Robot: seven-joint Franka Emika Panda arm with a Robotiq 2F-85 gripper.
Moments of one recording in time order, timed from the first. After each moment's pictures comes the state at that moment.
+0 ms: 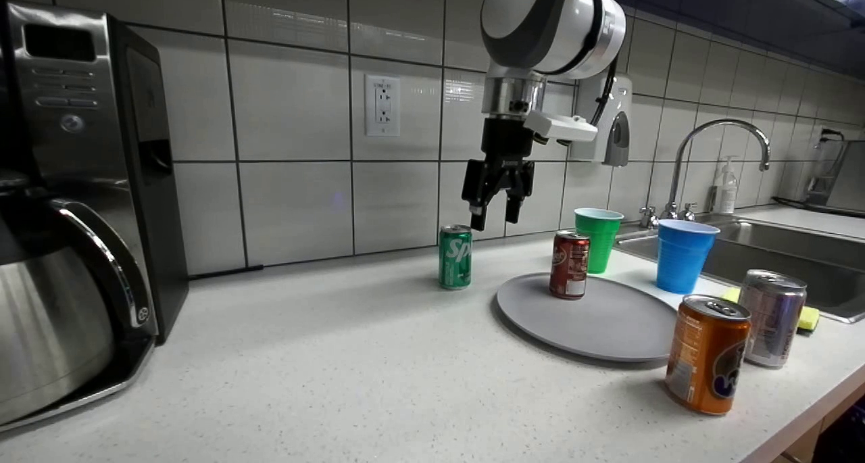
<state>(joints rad) 0.08 0.35 0.07 -1.90 0.00 2.33 -0.25</state>
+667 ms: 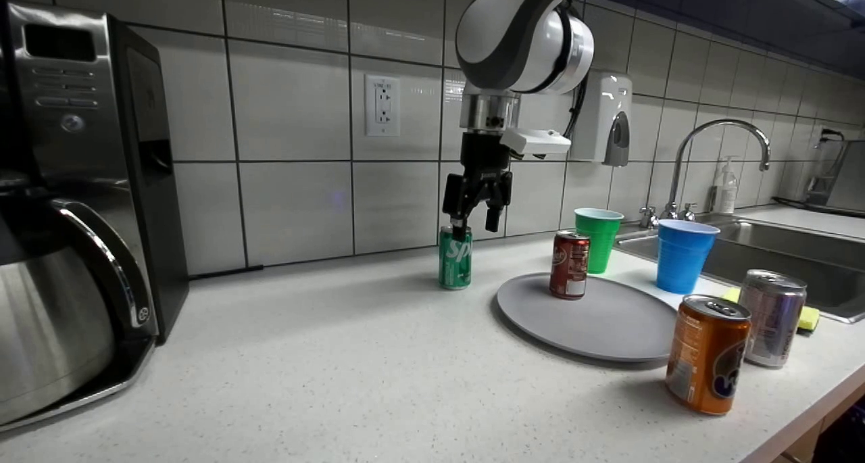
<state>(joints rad) 0.10 0.46 0.08 -1.80 -0.04 2.33 -0.25</state>
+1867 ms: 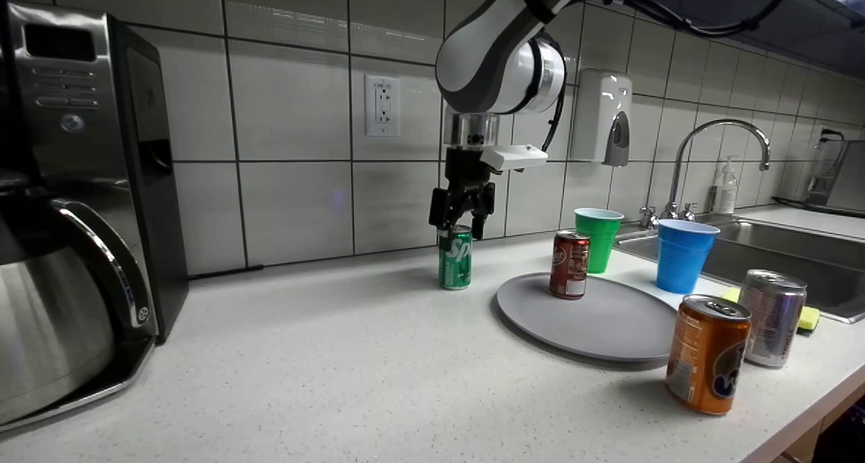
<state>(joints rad) 0.11 0.60 0.08 -1.63 -0.08 2.29 -0.25</state>
